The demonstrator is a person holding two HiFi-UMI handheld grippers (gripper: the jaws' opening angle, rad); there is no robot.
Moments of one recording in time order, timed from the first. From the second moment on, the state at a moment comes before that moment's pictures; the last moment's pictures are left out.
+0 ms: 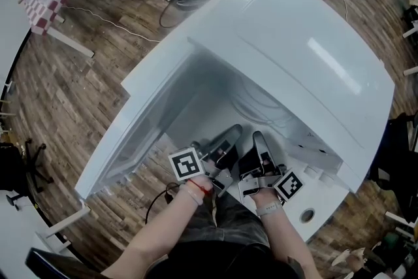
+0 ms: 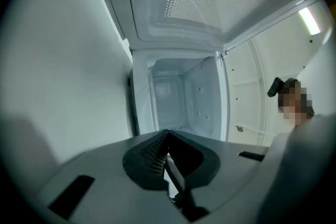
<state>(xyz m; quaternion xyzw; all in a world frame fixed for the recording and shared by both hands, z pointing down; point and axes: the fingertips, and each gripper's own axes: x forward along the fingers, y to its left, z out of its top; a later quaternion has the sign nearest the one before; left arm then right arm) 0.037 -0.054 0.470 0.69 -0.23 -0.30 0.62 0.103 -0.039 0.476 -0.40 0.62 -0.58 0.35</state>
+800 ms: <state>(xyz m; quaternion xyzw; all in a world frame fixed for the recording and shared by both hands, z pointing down) 0.037 -0.039 0.458 0.69 -0.22 -0.29 0.63 0.090 -0.018 0.459 -0.38 0.65 -0.57 0.33</state>
